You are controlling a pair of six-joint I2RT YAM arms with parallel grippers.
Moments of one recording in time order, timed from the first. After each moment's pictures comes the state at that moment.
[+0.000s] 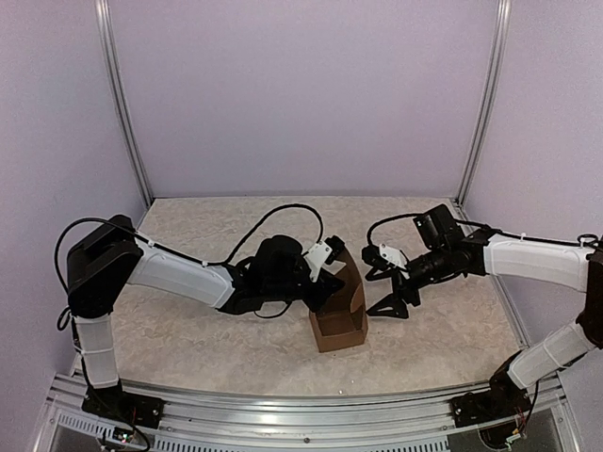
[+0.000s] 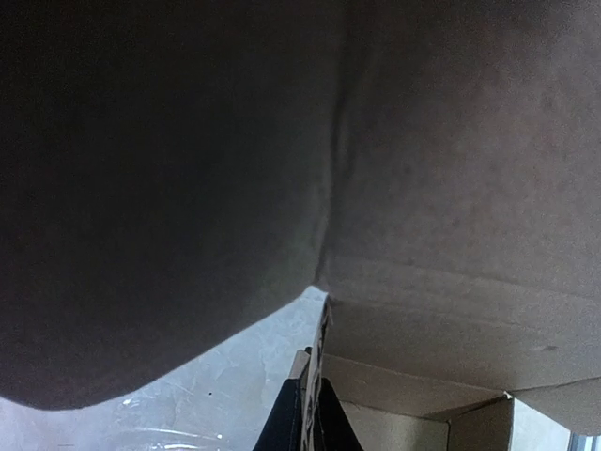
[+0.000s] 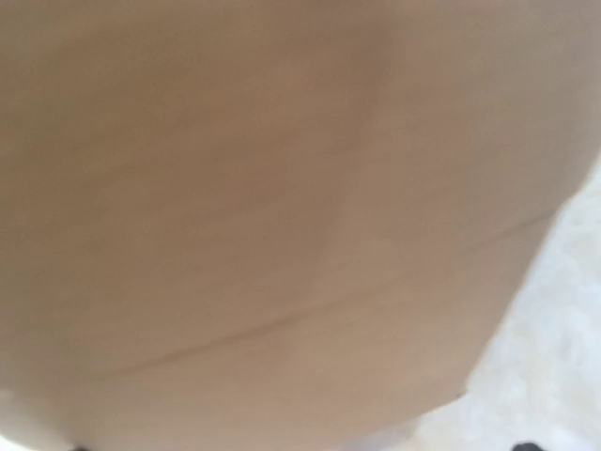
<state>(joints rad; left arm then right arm) -1.00 1.96 1.12 0.43 0.11 -0.08 0.56 1.39 0.87 -0.37 -0.66 -0.67</state>
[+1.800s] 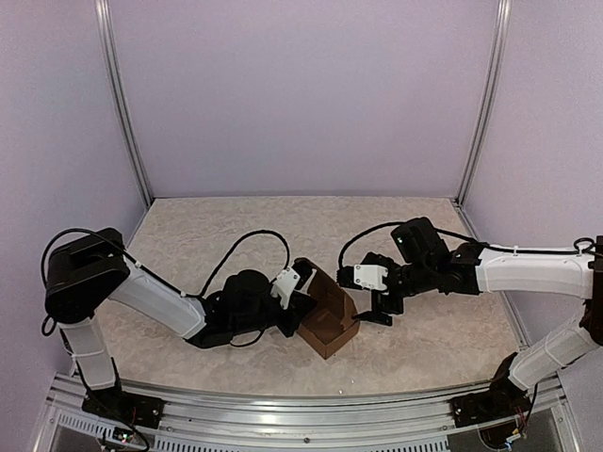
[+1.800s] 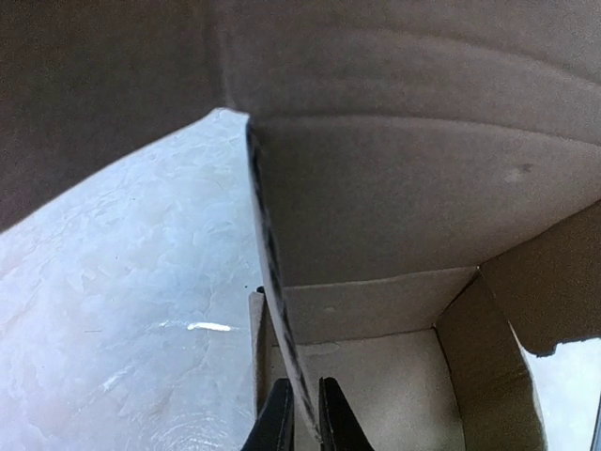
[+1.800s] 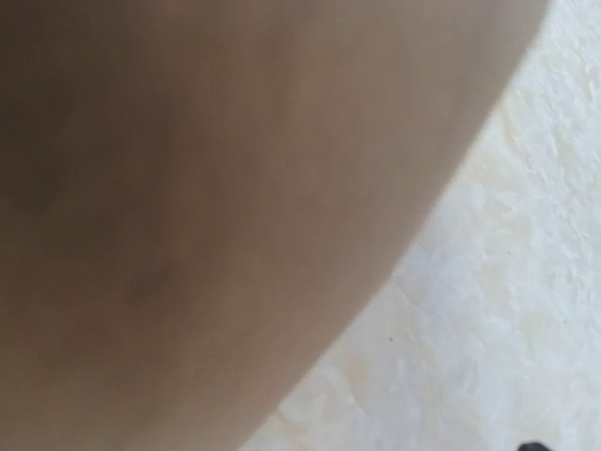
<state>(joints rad) -1.04 1.86 0.75 0.76 -0.06 -0.08 0.79 1.38 0.83 -0.23 -0.25 -0.76</state>
